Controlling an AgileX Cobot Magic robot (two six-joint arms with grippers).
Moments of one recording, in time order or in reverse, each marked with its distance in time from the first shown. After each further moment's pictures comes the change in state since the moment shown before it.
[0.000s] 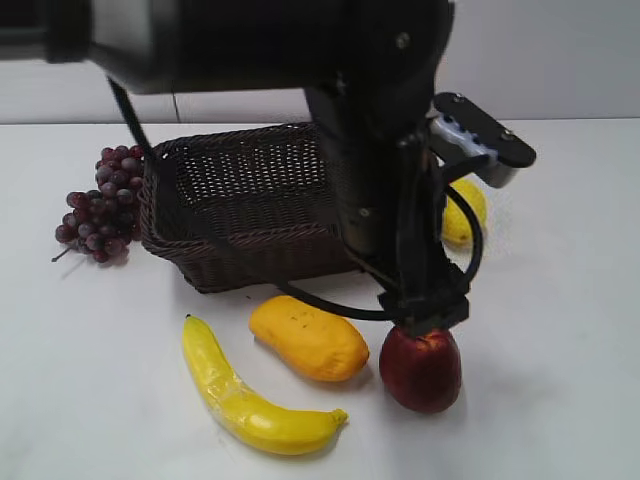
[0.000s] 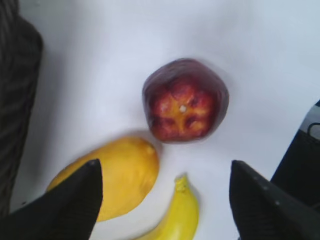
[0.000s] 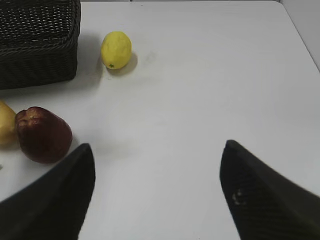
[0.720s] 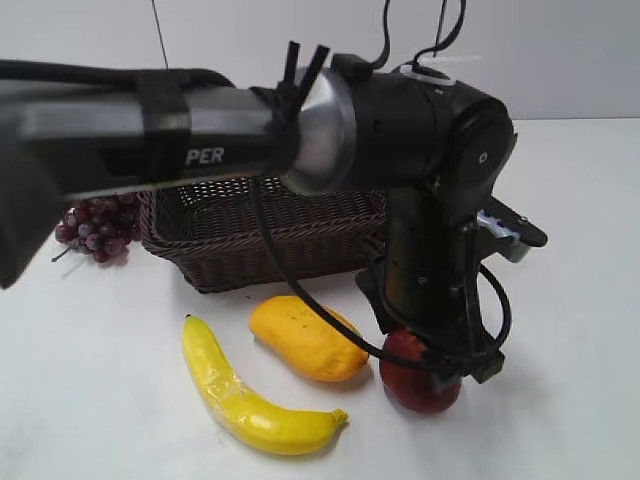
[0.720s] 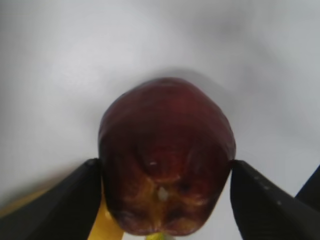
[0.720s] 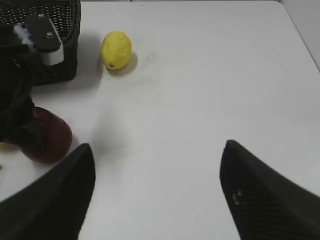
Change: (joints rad) left arm -0.013 0.263 -0.174 -0.040 0.067 -0.089; right arm 0.000 0.000 0.000 0.000 0.000 0.000
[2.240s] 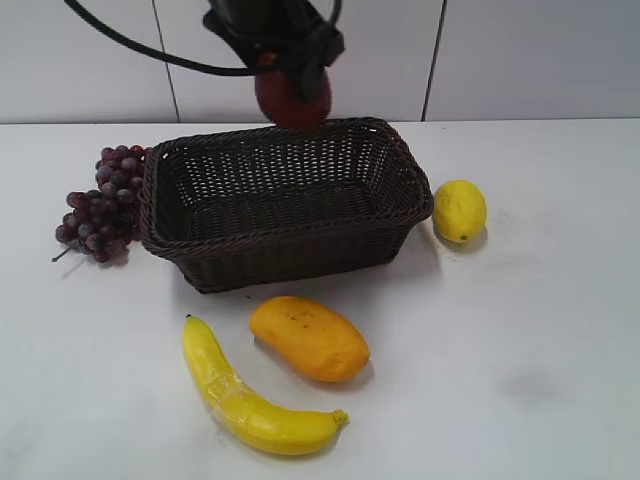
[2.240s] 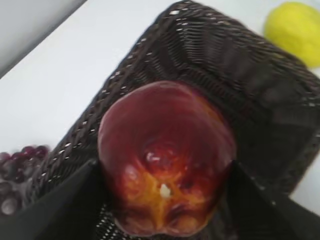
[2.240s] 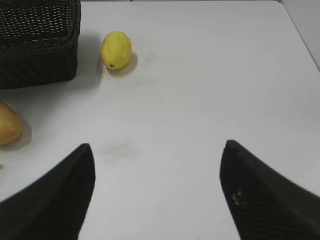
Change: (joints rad) left arm 0.388 -0.169 -0.263 0.174 0.053 -0.001; right arm 0.000 0.000 0.000 0.000 -0.001 0.000
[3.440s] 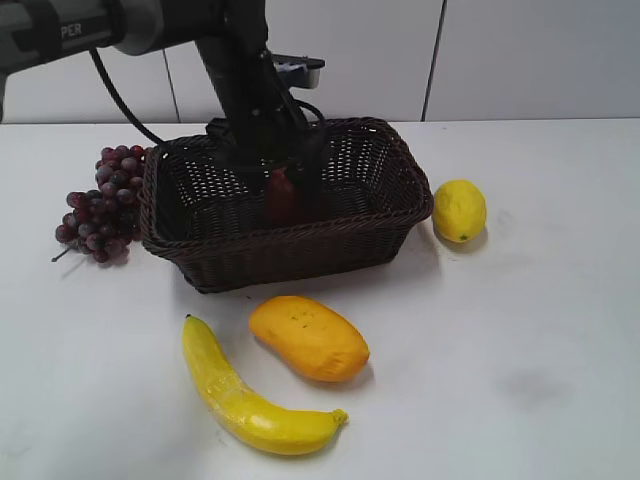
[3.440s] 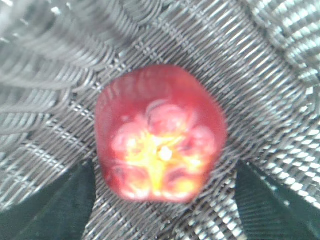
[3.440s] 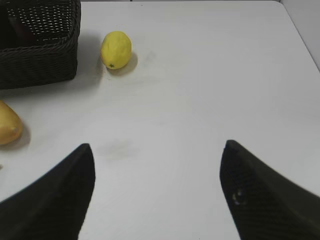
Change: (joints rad) left arm 0.108 0.260 0.000 -0.281 -0.001 0.004; right arm 0.000 0.000 0.000 0.000 0.000 0.000
